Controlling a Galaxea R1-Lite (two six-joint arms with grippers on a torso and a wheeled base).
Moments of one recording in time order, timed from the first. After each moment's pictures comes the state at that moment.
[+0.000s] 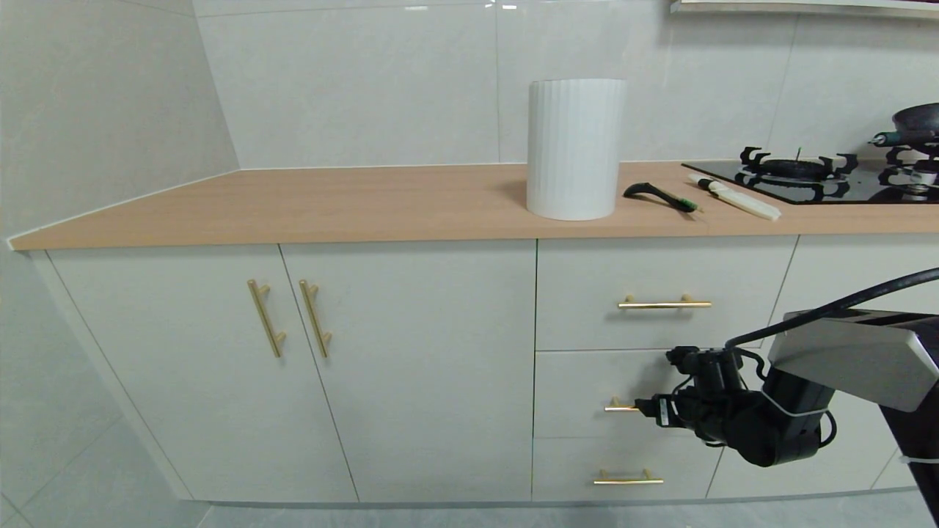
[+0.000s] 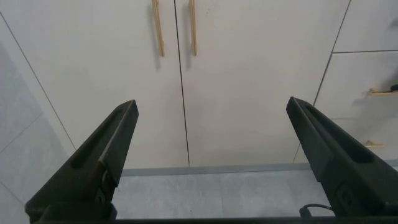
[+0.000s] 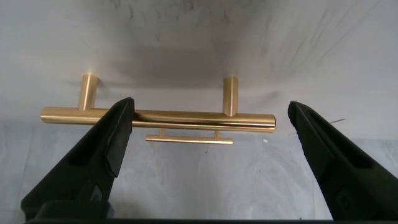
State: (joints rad) left arm 0.00 0.00 0.00 0.01 -0.03 0.01; right arm 0.17 2.52 -0.92 -0.90 -0.08 0.12
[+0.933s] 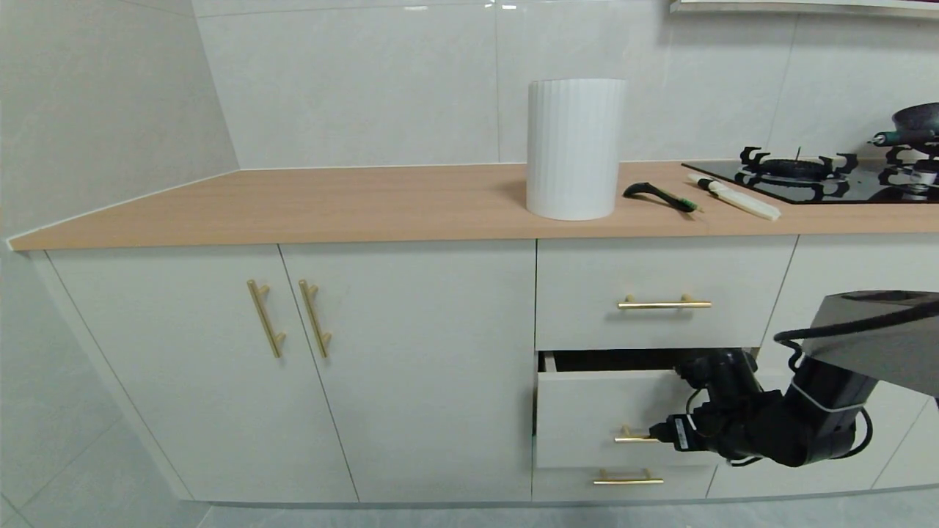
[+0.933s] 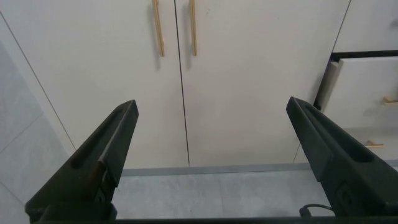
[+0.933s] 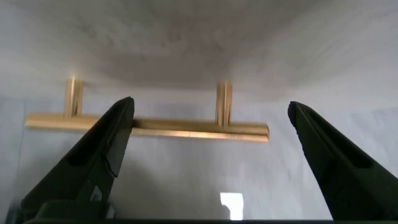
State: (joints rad) left arm 0.00 0.00 0.00 0.01 -0.03 0.01; right arm 0.19 2.33 -0.78 -0.65 -0.07 0.11
